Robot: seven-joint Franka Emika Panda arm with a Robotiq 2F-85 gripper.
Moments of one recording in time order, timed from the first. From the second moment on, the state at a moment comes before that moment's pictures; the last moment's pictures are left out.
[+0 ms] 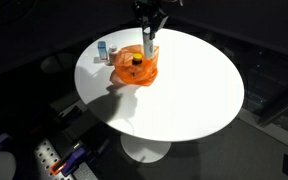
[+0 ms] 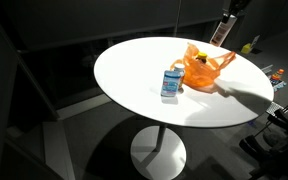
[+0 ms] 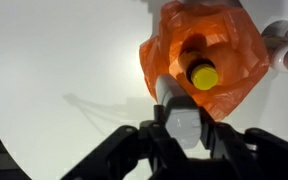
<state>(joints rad) -0.06 0.14 -0.04 -2.08 0.06 2.32 -0.07</state>
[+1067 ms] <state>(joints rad) -0.06 0.18 -0.03 -2.06 0.11 2.32 -0.09</state>
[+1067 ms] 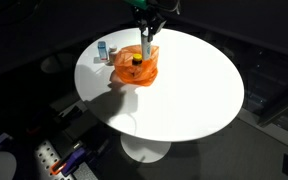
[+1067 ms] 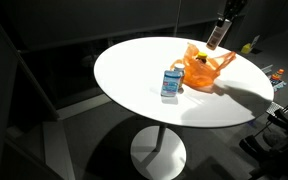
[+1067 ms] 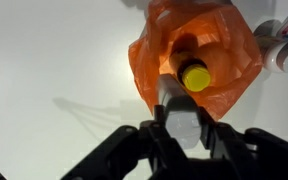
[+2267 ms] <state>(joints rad) -0.06 0.38 -0.01 -1.96 0.11 2.42 -0.13</state>
